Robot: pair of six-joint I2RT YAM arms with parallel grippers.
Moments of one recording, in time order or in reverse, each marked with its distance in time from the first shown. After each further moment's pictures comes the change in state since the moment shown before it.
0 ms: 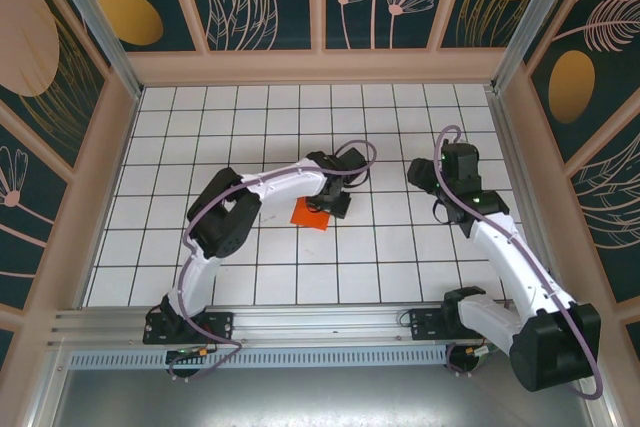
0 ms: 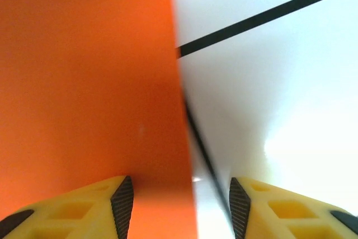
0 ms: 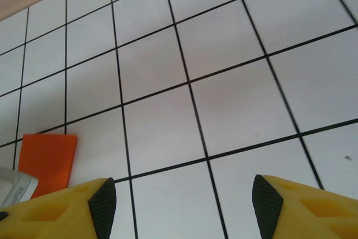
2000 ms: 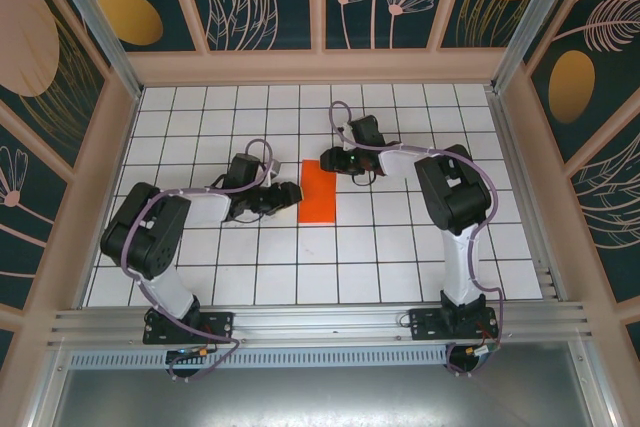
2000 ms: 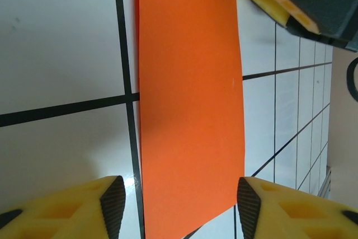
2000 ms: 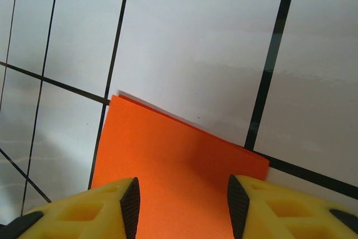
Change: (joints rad) left arm 0.447 -0.412 -0.892 1.001 0.662 -0.219; right arm 0.242 1.066 0.541 0.359 -0.475 -0.024
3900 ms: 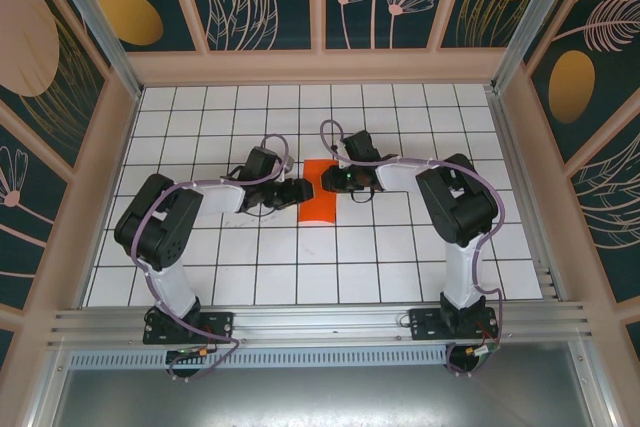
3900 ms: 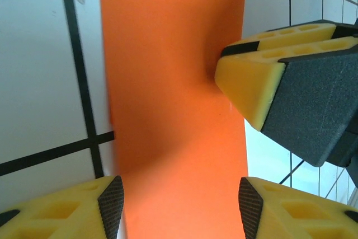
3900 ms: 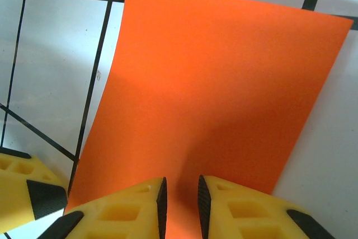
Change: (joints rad) left arm -0.074 0.077 0.143 -0.107 -0.098 0.032; right arm 0.080 -0.104 -0.146 -0.031 0.064 -0.044
